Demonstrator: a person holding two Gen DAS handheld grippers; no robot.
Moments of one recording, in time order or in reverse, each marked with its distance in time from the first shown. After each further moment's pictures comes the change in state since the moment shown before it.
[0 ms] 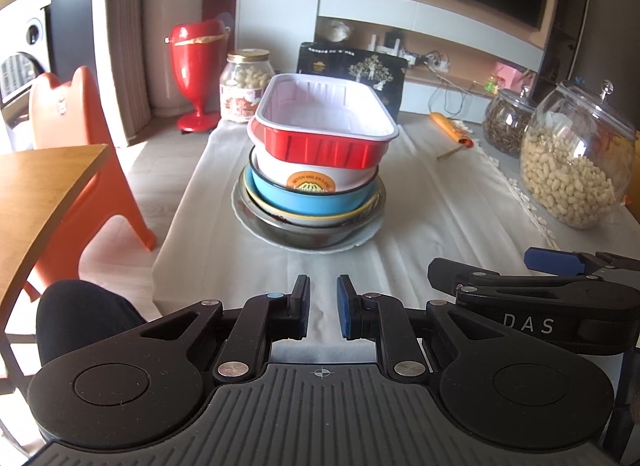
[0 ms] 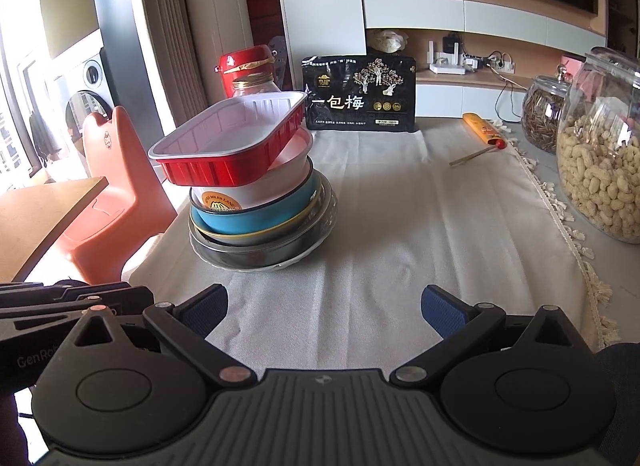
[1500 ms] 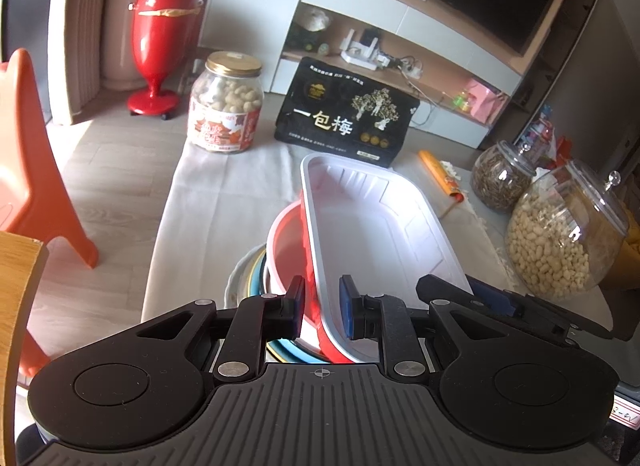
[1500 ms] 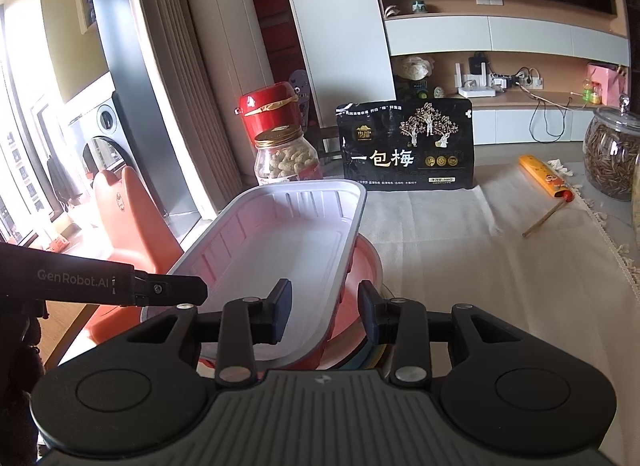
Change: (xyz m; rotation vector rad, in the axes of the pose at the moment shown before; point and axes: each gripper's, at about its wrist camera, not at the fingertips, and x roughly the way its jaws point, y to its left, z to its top) left arm 0.092 0.089 0.133 -0.108 0.049 -0.210; right arm 0.085 0.029 0.094 0.062 -0.111 0.095
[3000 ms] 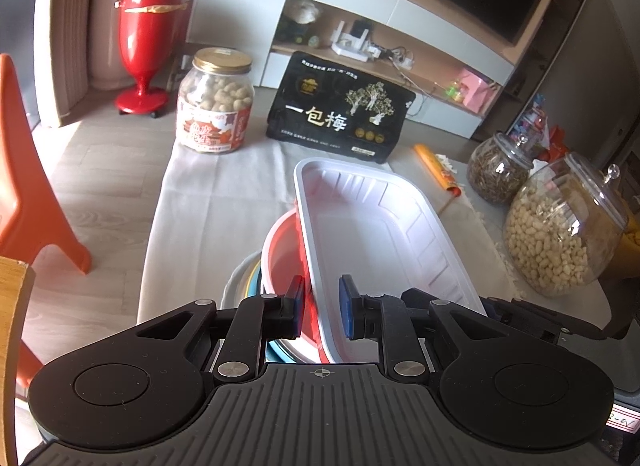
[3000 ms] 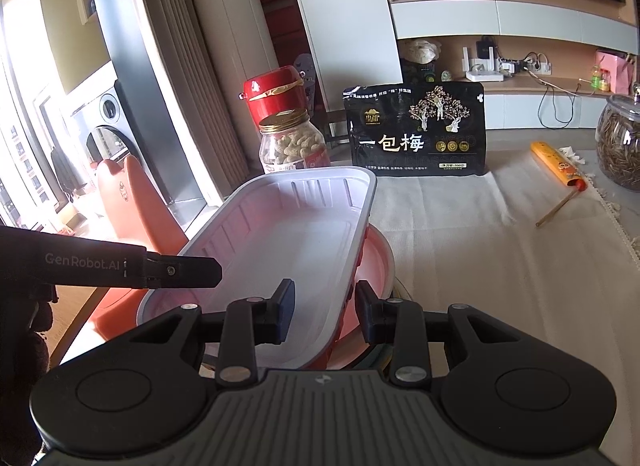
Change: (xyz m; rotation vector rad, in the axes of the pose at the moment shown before) left arm 0.018 0.003 0.013 0.020 0.054 -0.033; right arm 0.019 0.006 0.005 0.000 0.068 0.019
